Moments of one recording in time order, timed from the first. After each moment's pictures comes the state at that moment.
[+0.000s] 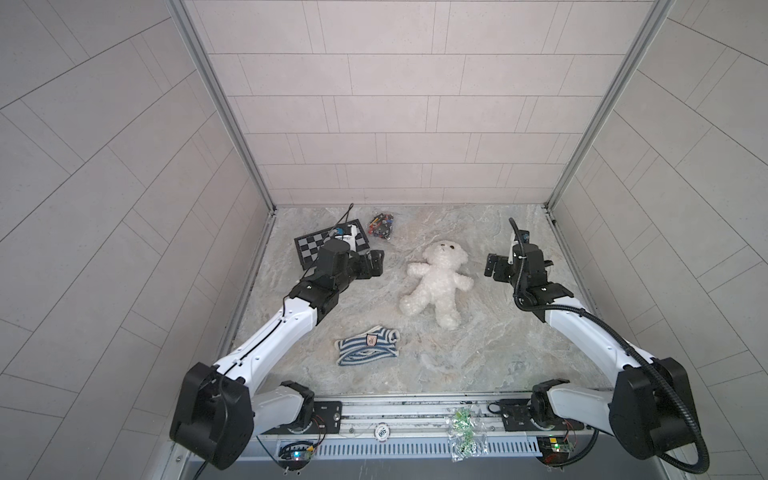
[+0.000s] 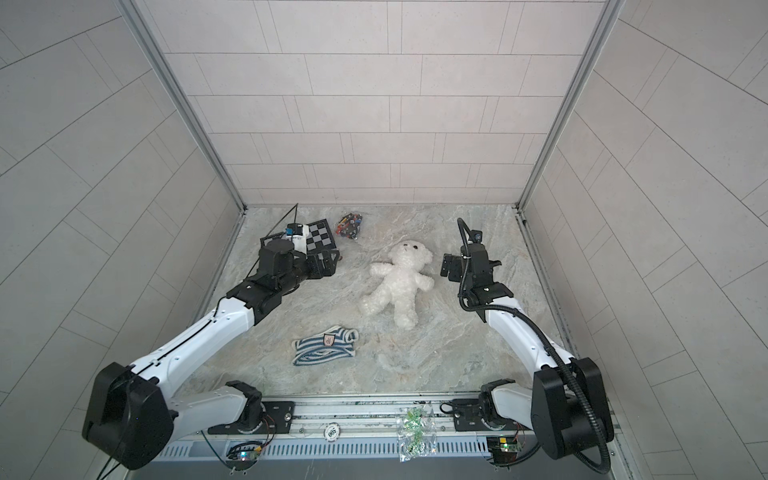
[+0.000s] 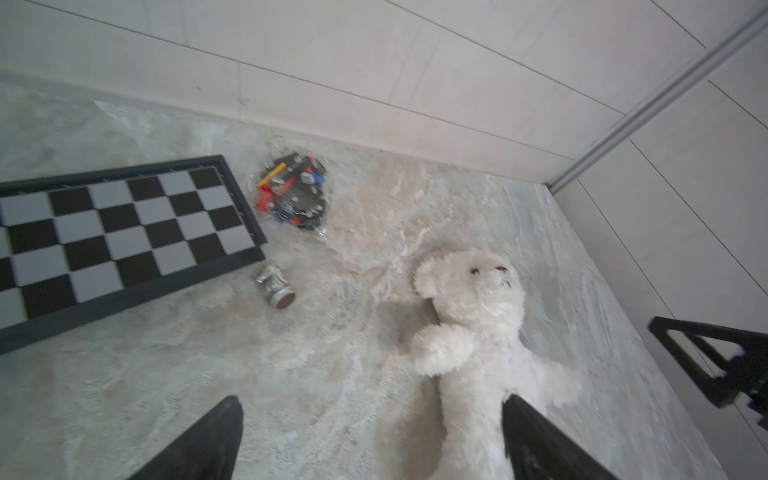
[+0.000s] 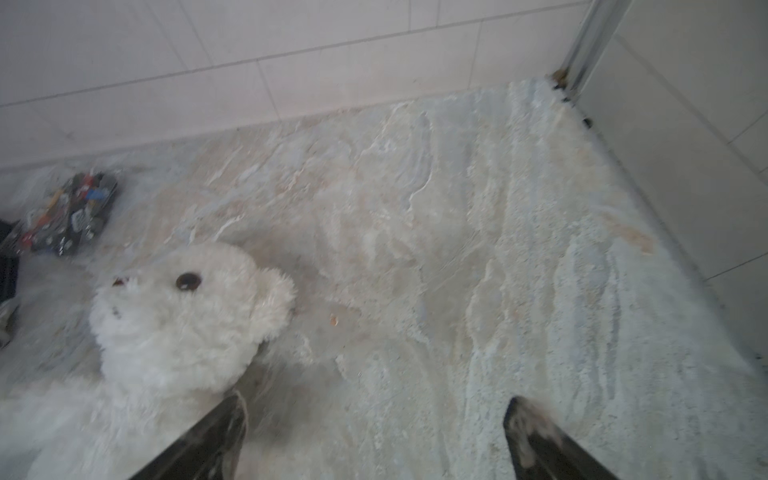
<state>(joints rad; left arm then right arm) -0.45 1.22 0.86 -0.14 0.04 -0.43 0.18 1.20 0.74 -0.16 0.18 0.29</state>
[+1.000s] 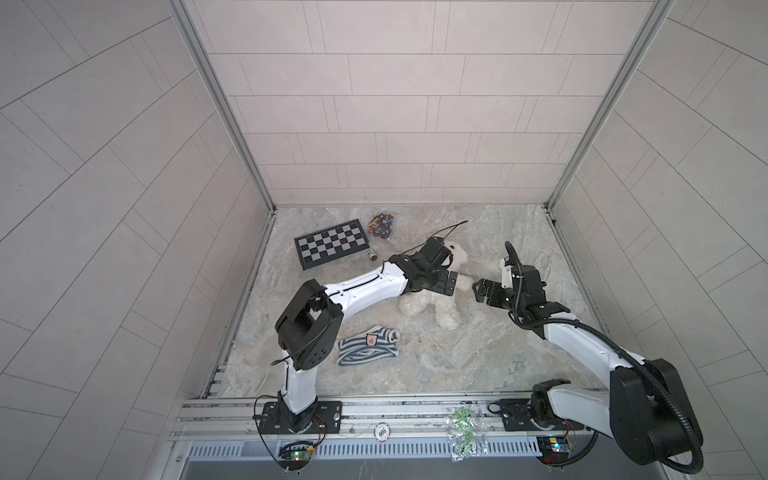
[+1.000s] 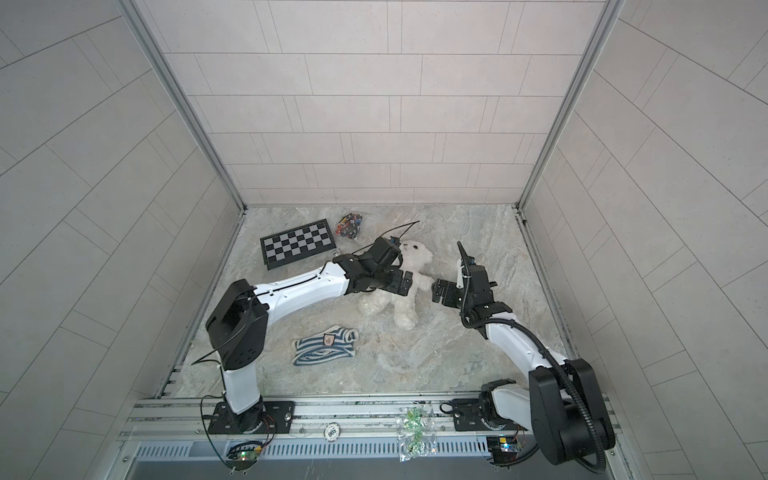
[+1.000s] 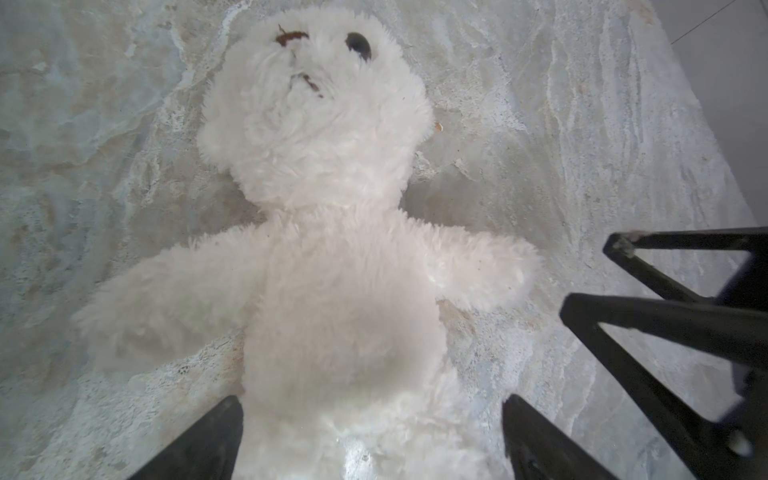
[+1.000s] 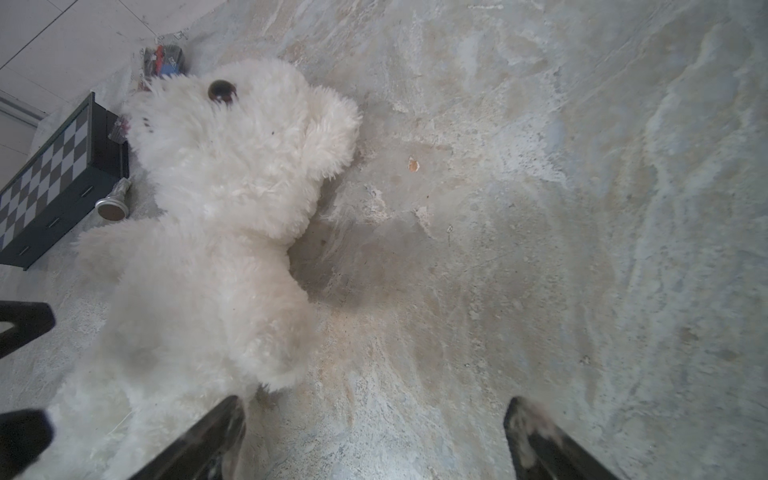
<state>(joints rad) -0.84 1.91 1.49 -0.51 -0.06 -0.45 0.15 1.16 0.53 -0.09 -0.14 0.42</state>
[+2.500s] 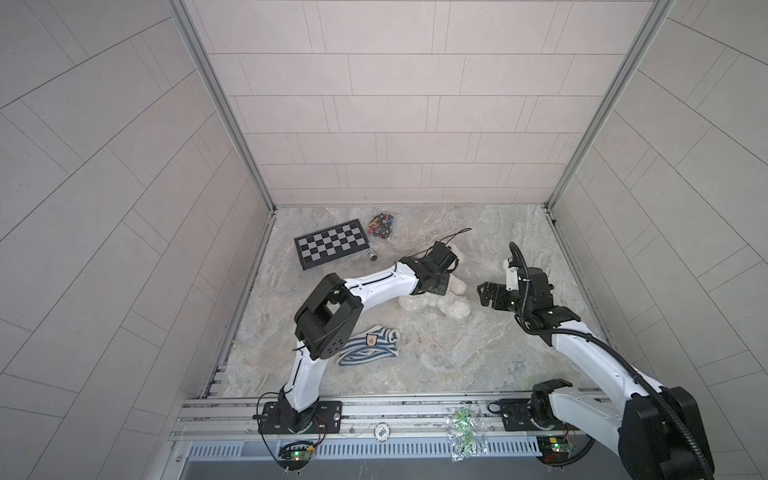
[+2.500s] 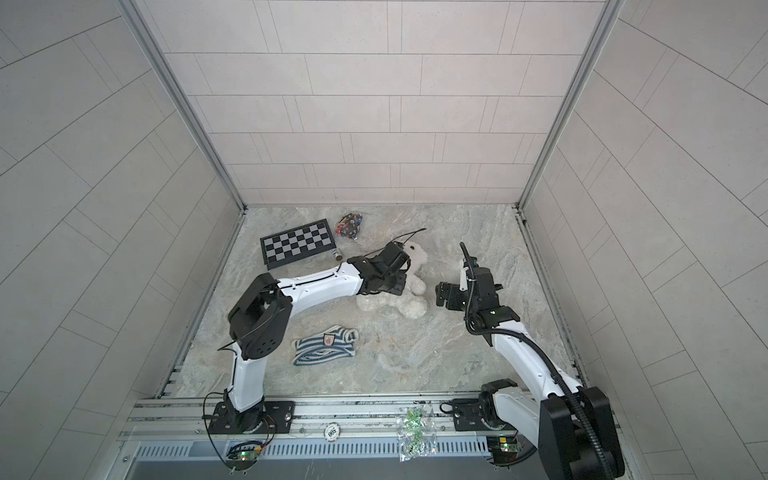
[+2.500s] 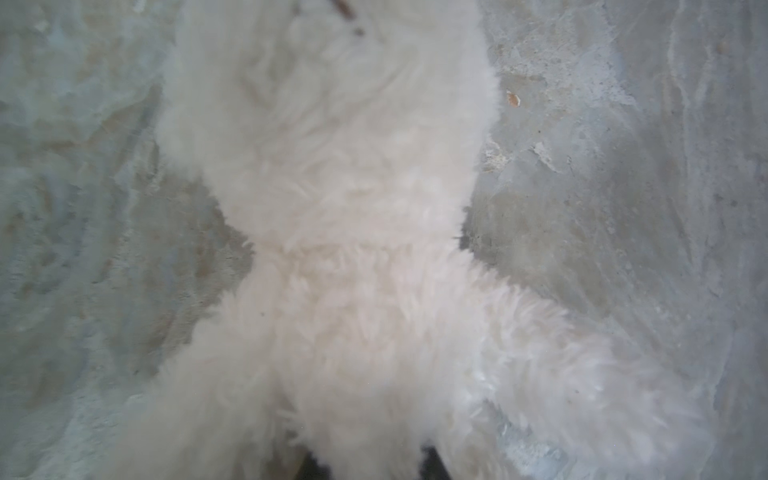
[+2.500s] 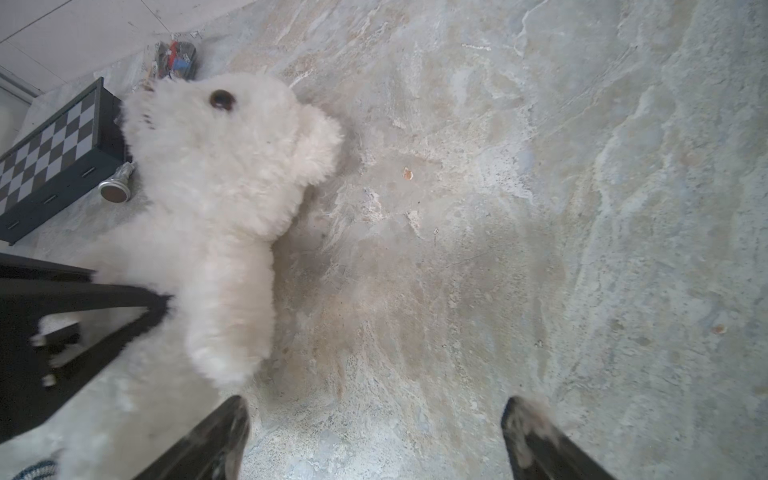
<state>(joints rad) -0.82 1.96 1.47 -0.50 -0.13 -0.45 0.15 1.05 0.53 -0.21 -0.11 0.34</state>
